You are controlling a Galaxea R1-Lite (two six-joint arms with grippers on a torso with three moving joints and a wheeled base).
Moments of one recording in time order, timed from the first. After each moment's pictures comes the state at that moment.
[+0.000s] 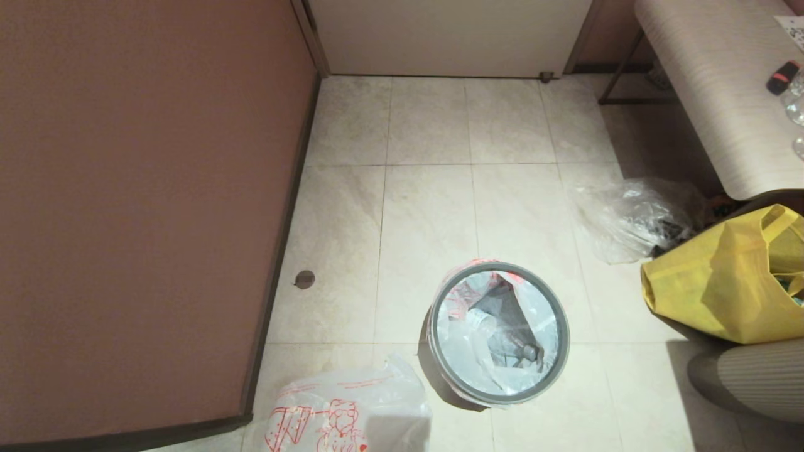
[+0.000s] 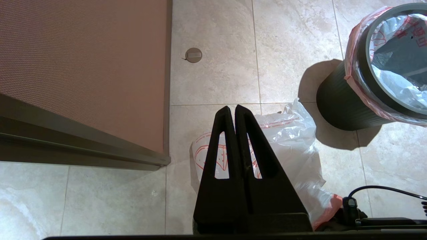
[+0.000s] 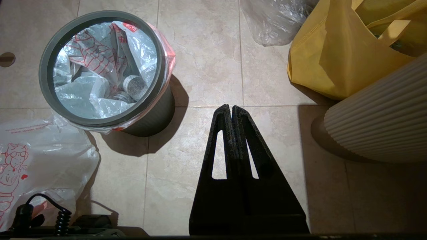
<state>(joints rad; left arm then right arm) 0.00 0.00 -0.03 0.08 -0.01 0.02 0.00 0.00 0.00 0.00 -0.01 0.01</state>
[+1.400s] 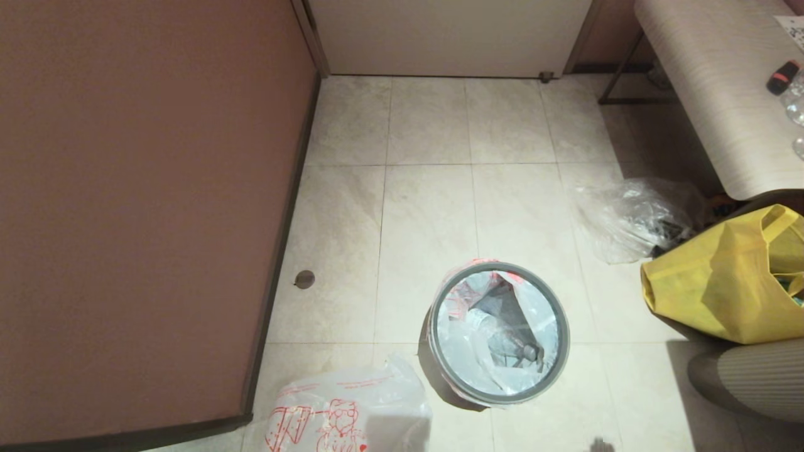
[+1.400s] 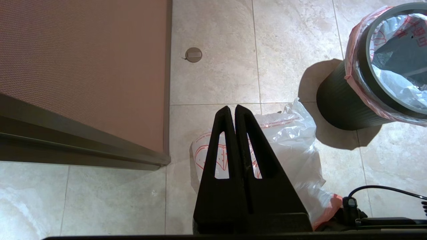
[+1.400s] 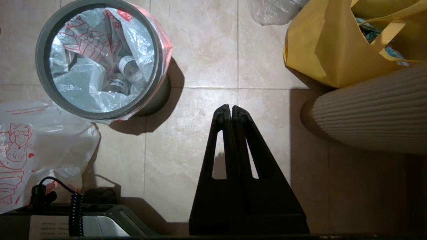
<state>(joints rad) 0.00 0.00 -0.03 0.08 -0.01 0.02 0.00 0.40 -0.38 0.18 -0.01 -0.02</state>
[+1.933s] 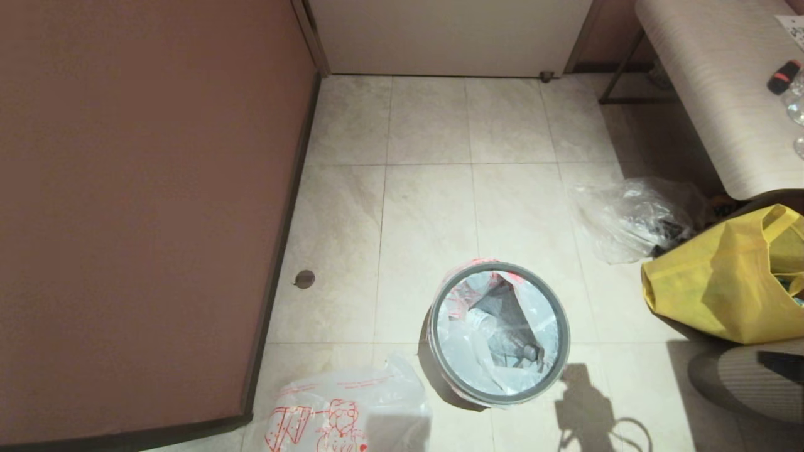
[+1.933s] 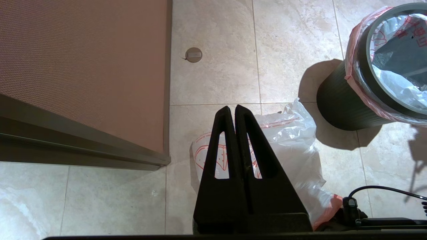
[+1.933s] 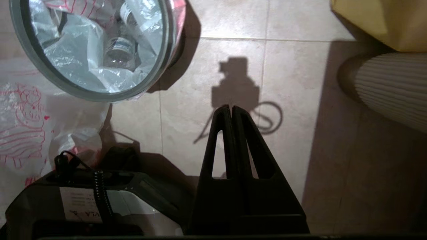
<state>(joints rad) 0.00 0.00 -0.03 0.08 -0.01 0.02 0.11 1.04 -0.59 0.11 -0.03 0.05</state>
